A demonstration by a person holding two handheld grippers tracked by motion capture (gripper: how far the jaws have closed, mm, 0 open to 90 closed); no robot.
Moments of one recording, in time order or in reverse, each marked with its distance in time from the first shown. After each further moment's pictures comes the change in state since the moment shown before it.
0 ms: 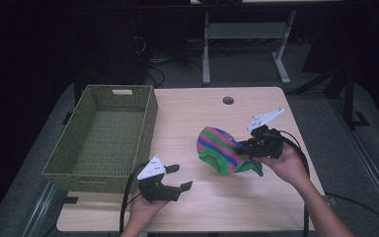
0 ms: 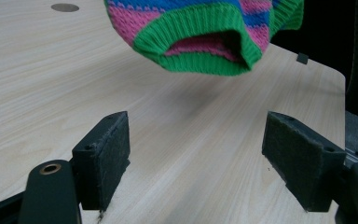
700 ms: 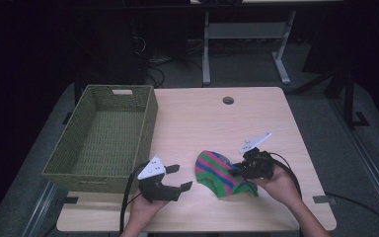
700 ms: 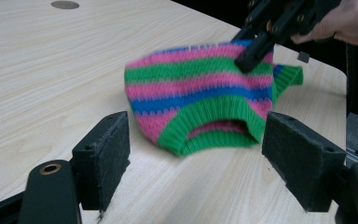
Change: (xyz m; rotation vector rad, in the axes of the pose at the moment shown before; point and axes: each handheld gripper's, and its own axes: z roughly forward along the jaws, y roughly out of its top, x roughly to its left) left arm 0.000 -0.001 0.001 0.008 0.000 -0.011; right arm 0.019 -0.045 0.050 0.083 0.061 0.039
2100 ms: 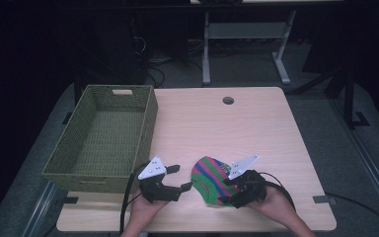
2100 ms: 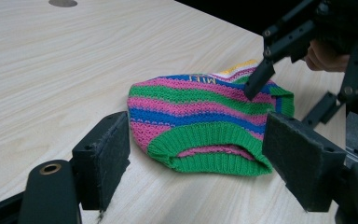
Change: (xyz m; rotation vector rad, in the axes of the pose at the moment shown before) left arm 0.000 -0.001 0.002 0.008 -0.004 0.002; right arm 0.049 -0.015 0.019 0.008 0.072 -0.186
